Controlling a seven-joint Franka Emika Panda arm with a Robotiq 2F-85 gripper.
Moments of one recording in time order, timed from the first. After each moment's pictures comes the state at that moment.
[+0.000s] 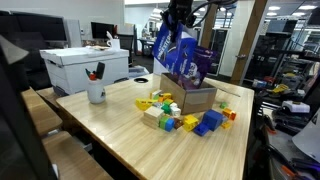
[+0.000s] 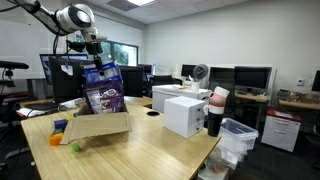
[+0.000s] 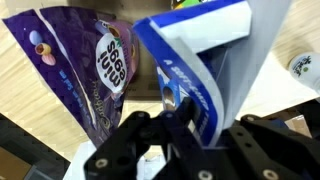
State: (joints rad) arm 0.11 -0.07 0.17 -2.05 -0.24 2.10 1.04
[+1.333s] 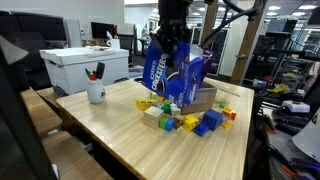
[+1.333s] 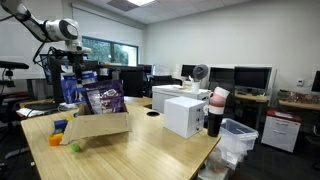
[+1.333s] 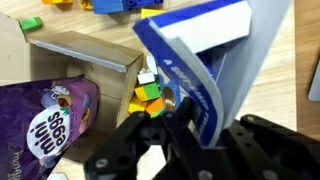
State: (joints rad) arm 0.28 0.06 0.25 -2.00 -0.17 2.00 0.97
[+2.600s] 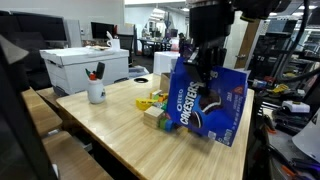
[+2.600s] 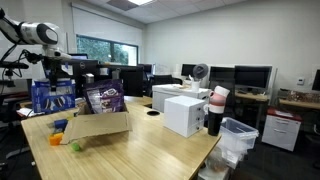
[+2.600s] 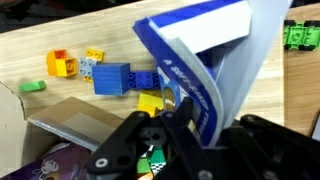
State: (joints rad) arm 0.34 -0.04 0.34 -2.21 -0.04 2.00 0.97
